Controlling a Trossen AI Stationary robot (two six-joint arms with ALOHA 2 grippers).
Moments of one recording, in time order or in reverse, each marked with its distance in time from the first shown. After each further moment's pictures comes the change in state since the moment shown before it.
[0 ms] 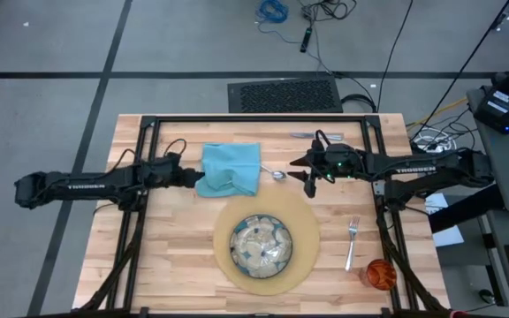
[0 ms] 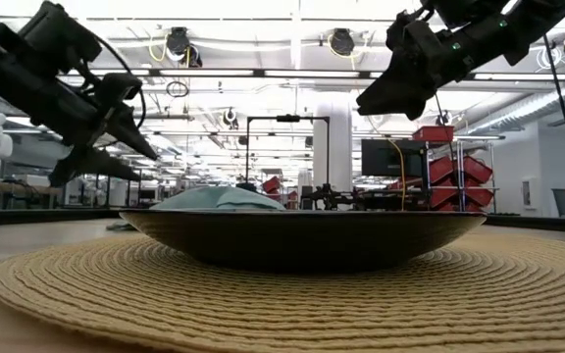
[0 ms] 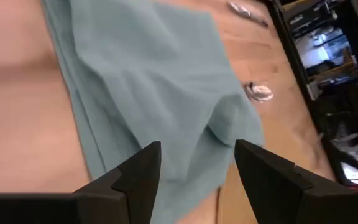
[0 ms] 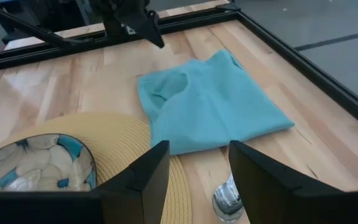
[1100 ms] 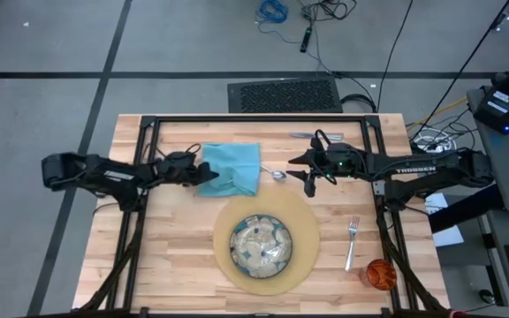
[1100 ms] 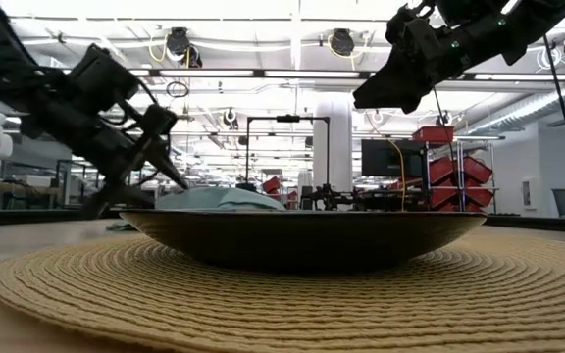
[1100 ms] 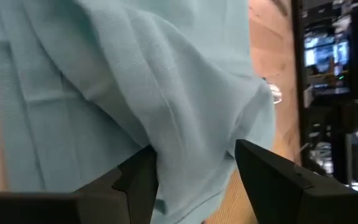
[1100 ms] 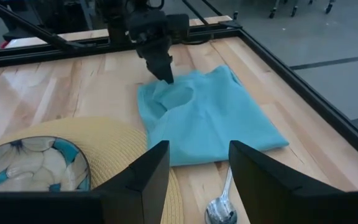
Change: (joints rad) left arm 0.126 0.603 0.014 0.557 0.229 -0.154; right arm 0.000 0.001 0.000 0.044 0.000 -0.075
